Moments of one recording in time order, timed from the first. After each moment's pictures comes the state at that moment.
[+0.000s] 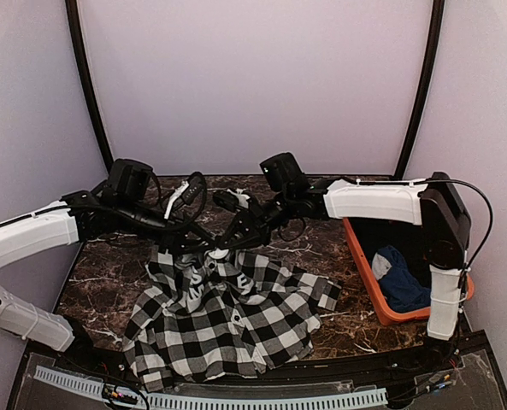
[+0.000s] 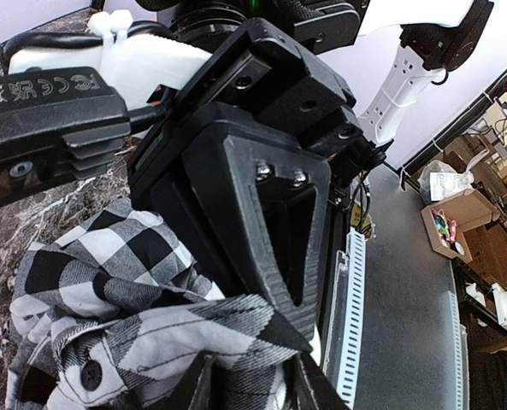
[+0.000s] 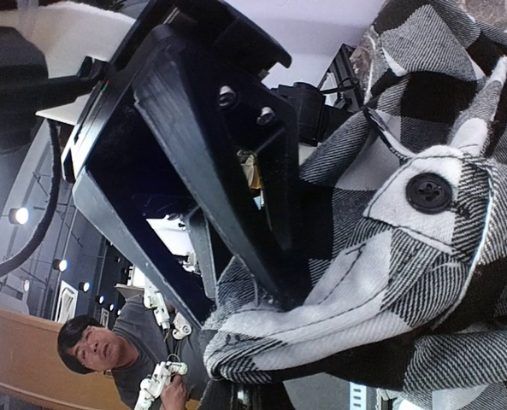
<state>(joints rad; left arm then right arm) -0.66 1.24 0.97 -0.37 0.75 -0.07 0.86 1.99 1.55 -0.12 -1.34 0.78</state>
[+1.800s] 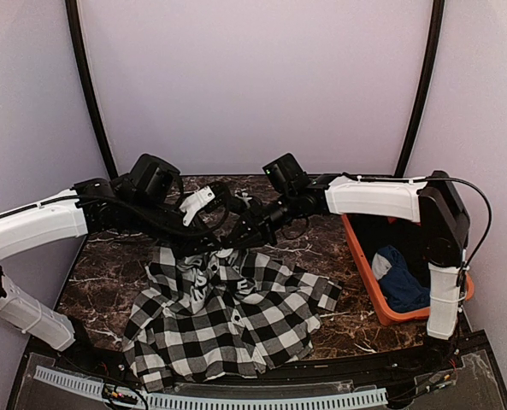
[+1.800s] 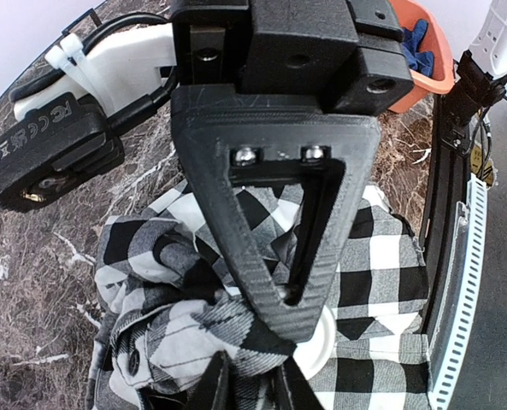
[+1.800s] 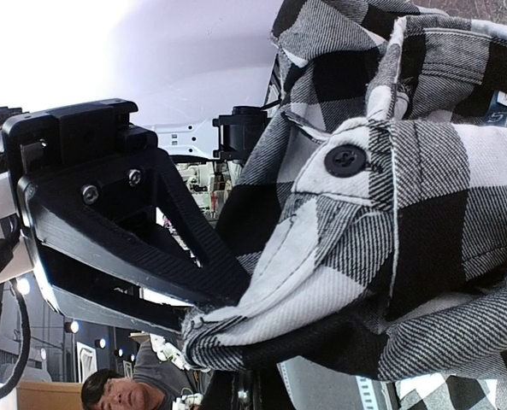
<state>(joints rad) -0.84 1.33 1.16 -0.61 0.27 0.11 0.83 2.00 1.59 -0.31 -1.23 0.82</state>
